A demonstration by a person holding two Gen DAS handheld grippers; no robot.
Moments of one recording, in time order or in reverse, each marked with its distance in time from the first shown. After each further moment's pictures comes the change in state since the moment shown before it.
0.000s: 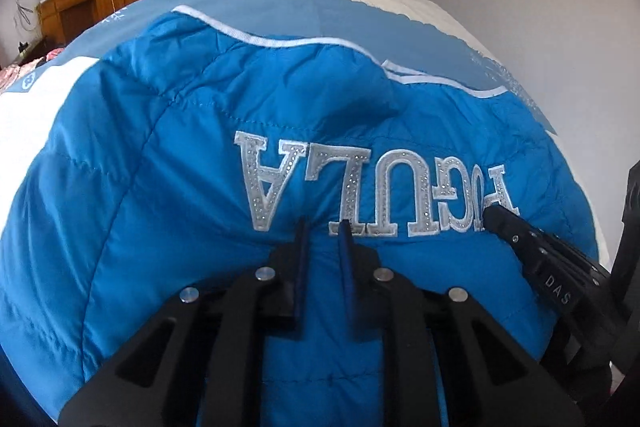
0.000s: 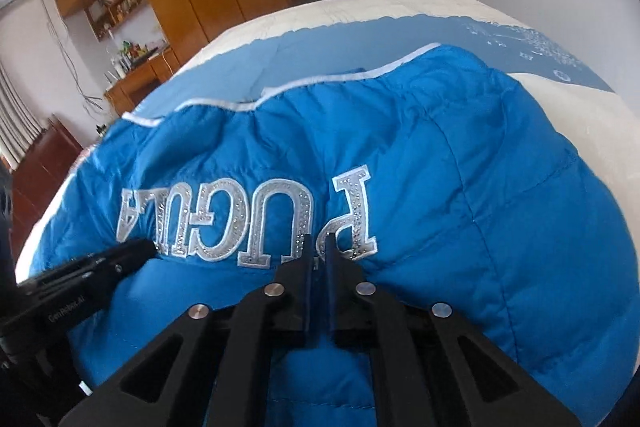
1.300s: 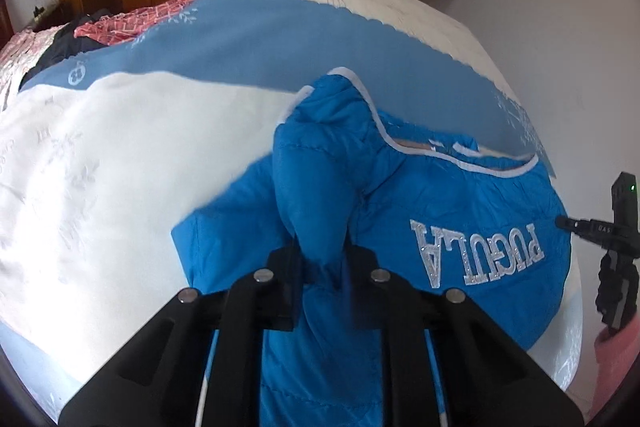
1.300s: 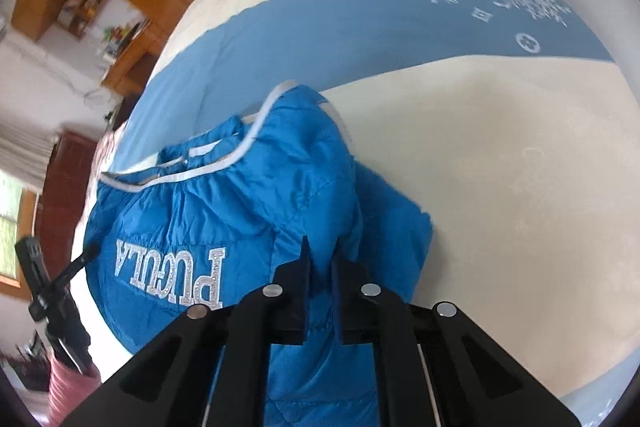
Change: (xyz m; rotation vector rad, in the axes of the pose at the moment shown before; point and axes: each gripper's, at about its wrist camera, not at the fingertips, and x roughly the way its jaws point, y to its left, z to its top) left arm -0.054 0.097 0.076 -0.115 0.074 -0.013; right arm -0.021 -0.139 0.110 0.186 0.366 0.108
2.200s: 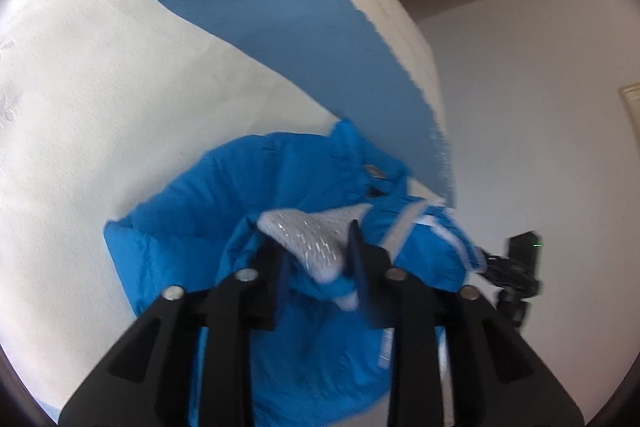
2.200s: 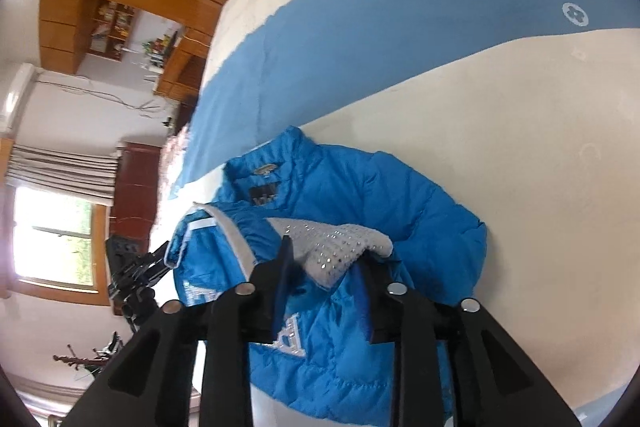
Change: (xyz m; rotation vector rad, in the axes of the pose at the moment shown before) left arm 0.020 0.071 0.042 -0.328 0.156 -0.480; right arm -0.010 -0.008 0.036 0.084 0.112 0.314
